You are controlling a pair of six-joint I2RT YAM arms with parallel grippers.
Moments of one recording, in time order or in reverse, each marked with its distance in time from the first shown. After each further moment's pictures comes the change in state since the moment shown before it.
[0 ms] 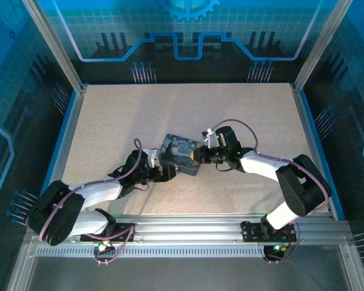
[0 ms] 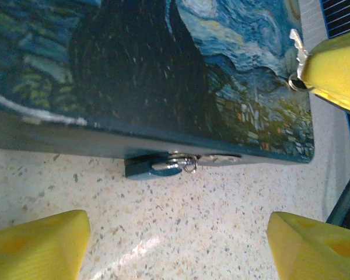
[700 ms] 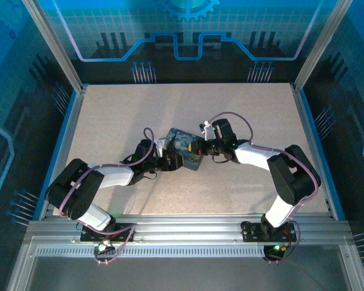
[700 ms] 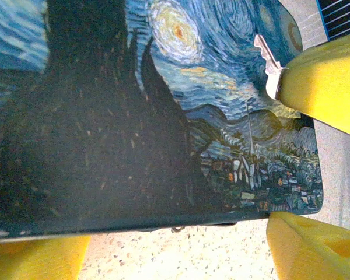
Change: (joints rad) left arm 0.012 0.237 0.164 0.095 -0.004 0.051; right arm -0.024 0.125 0.129 -0.006 0.020 -0.039
